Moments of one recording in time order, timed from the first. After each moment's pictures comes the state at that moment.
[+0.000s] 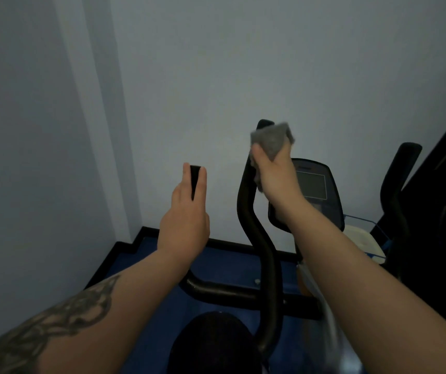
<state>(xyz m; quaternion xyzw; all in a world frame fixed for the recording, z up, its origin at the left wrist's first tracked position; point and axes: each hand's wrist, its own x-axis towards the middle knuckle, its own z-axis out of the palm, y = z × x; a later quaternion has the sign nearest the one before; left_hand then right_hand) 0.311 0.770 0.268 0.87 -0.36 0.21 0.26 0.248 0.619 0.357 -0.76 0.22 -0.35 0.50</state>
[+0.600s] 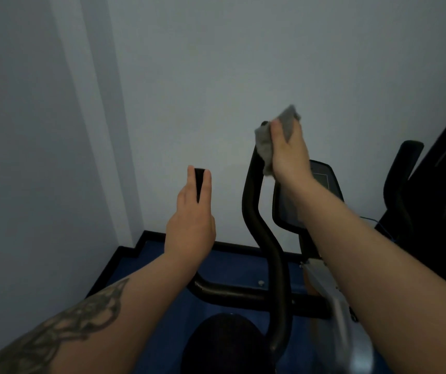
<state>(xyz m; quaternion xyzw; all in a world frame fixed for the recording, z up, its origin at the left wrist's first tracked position) 0.311 0.770 0.268 0.87 -0.36 0.22 0.26 0.263 0.605 0.378 -0.73 0.24 -0.40 0.50</state>
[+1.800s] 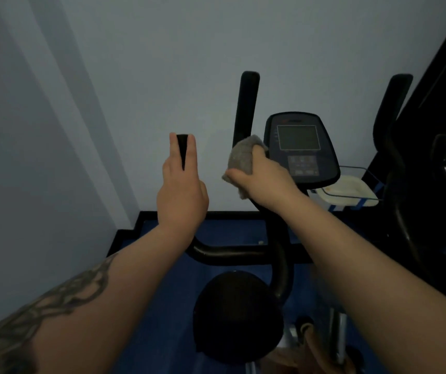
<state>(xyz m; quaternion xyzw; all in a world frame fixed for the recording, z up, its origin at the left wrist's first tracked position) 0.309 0.773 0.270 0.85 -0.37 0.20 0.31 0.207 0.661 0.325 -0.89 0.31 -0.11 0.31</state>
